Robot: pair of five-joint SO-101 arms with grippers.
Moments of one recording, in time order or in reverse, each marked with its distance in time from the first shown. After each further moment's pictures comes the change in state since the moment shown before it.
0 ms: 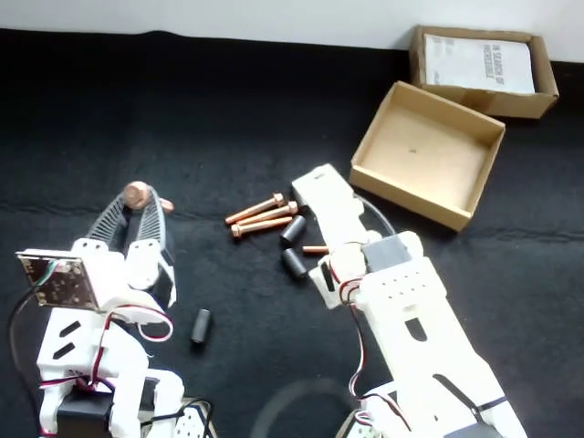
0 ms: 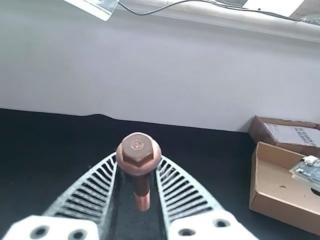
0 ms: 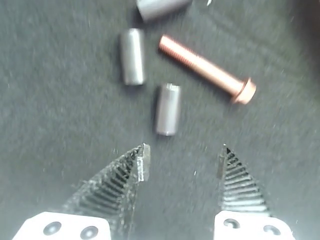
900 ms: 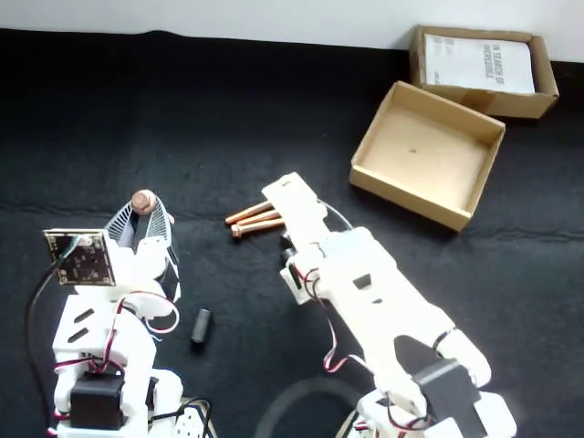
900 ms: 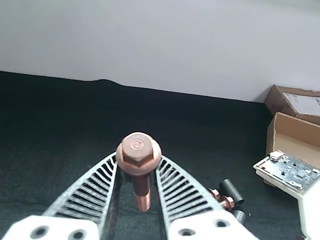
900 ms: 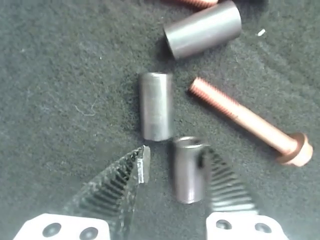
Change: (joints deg) left arm -1.1 0.0 8.1 -0.2 0.0; right arm -6.8 21.5 -0.4 -17.3 -5.2
